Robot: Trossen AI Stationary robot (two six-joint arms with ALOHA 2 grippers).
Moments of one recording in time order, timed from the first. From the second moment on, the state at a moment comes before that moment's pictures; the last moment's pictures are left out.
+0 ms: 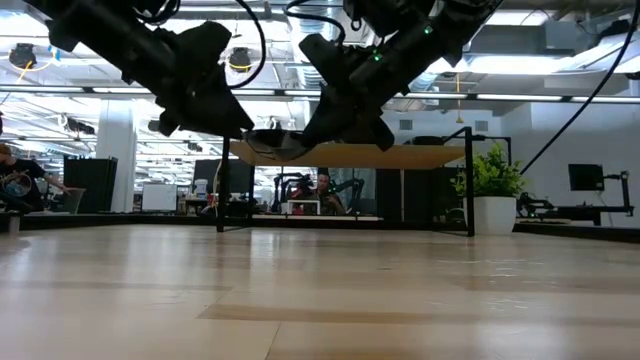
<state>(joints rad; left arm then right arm) -0.19 1.21 0.54 0.10 -0.53 -0.53 -0.01 1.73 1.09 0.04 0.24 0.56</state>
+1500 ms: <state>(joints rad) -0.19 1.22 0.54 0.10 -0.58 -0.27 0.00 1.73 1.09 0.07 0.26 0.50</state>
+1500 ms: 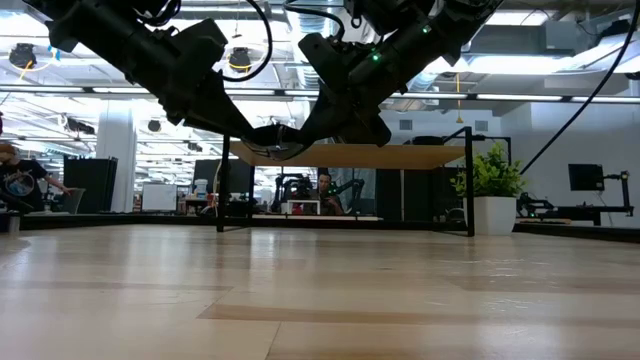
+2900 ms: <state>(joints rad) -0.19 1.22 0.54 0.15 -0.56 -0.34 0.00 1.73 1.09 0.10 0.26 0.49</state>
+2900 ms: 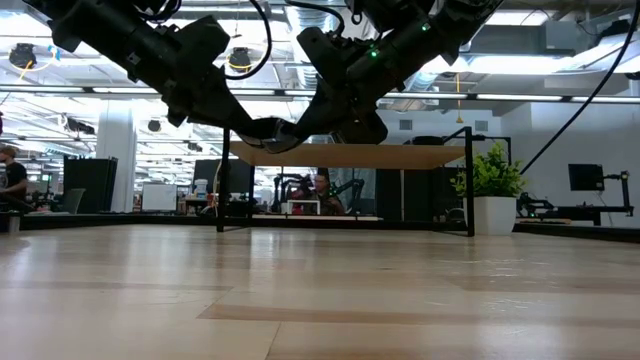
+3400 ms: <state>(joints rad) -0.19 1.22 0.54 0.15 -0.56 -0.34 0.00 1.73 1.09 0.10 0.26 0.49</state>
